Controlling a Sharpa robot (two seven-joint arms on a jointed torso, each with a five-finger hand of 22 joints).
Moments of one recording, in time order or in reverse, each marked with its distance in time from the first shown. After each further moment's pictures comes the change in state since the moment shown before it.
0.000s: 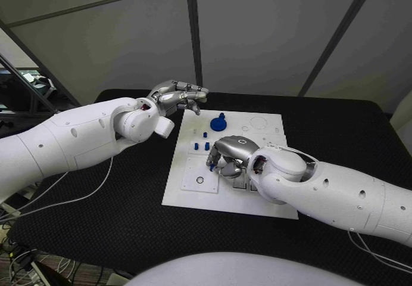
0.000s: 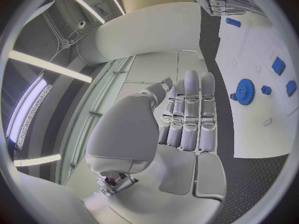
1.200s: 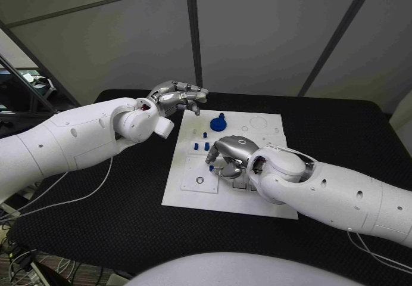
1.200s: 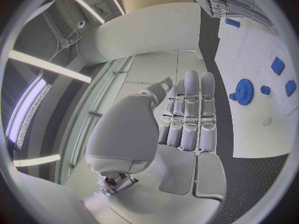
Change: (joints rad) left arm 0.000 0.002 0.000 -0.005 0.000 0.004 -0.008; left_hand 0.000 0.000 -0.003 -0.003 0.000 -0.004 0.004 0.000 0.002 -0.004 0.004 0.000 0.000 0.000 0.000 -0.004 -0.001 0.000 0.000 0.000 0.000 -0.001; right arm -0.005 0.001 -0.002 -0.009 -0.012 -0.028 0.009; right_hand -0.042 -0.076 -0.031 -0.008 -0.036 -0.116 0.038 0.002 -0.024 -0.173 0.046 -0.003 -0.006 -0.013 0.027 -0.071 -0.137 0.016 -0.025 0.028 -0.103 0.001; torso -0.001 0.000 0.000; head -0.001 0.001
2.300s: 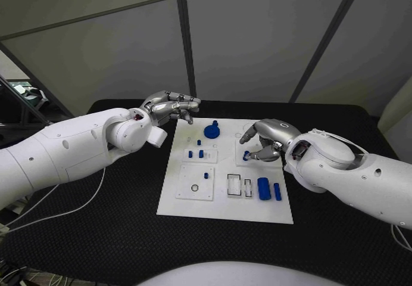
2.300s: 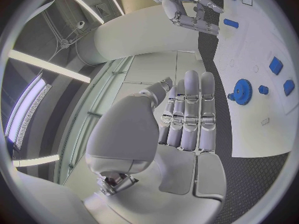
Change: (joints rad) left arm -0.004 -0.009 -0.002 -0.002 0.000 0.009 -0.005; left_hand 0.000 0.000 -0.003 -0.003 0.000 0.000 0.000 -0.004 0.001 0.000 0.000 0.000 0.001 0.000 0.000 0.000 -0.001 0.000 0.000 0.000 -0.004 -0.002; right arm 0.049 -0.230 0.082 0.059 0.042 -0.010 -0.028; right_hand 0.076 -0.032 -0.153 0.040 -0.013 -0.039 -0.039 0.000 0.000 -0.112 0.013 0.007 -0.003 -0.022 0.014 -0.084 -0.135 0.031 -0.063 0.009 -0.113 -0.095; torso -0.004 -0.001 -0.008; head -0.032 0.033
